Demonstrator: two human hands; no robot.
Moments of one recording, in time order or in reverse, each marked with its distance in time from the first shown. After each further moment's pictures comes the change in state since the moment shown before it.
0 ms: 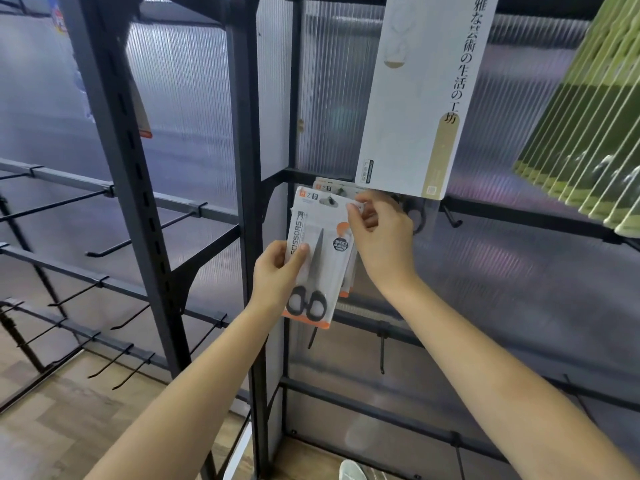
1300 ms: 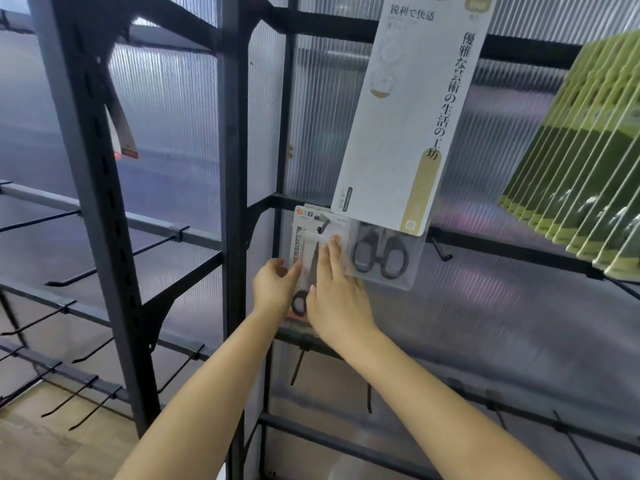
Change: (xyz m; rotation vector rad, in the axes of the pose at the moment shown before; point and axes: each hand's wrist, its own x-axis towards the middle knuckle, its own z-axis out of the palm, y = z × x) left_hand 0.046 -0.014 0.032 0.237 0.035 -0.164; right_hand -0.023 0.007 0.032 -0.624 -0.610 0.079
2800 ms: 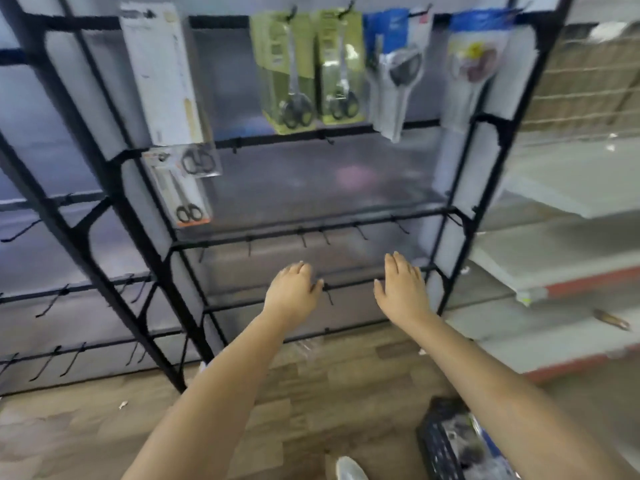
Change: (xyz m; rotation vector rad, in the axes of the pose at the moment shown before) left_hand -0.417 0.083 -0.005 0.883 -0.801 0.582; right_hand -0.457 0.103 -0.120 -0.117 0.010 0.667
